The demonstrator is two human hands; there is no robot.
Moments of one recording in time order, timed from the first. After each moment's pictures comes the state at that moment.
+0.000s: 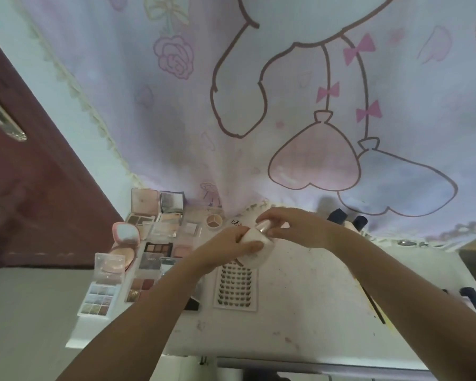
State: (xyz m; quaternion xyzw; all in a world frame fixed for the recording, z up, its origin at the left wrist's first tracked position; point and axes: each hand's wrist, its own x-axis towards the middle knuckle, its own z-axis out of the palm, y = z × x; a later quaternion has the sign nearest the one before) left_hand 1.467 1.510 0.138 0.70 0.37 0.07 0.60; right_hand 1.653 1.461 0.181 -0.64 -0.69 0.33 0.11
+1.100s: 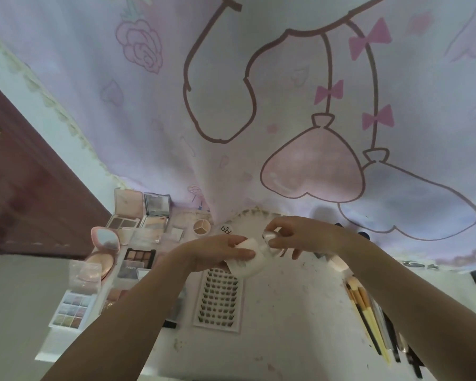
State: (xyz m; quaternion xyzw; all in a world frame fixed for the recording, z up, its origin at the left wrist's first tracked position) left_hand 1.498 1.553 0.112 0.58 0.36 -0.05 0.73; right_hand 1.714 1.493 0.162 -0.62 -0.59 0.51 0.07
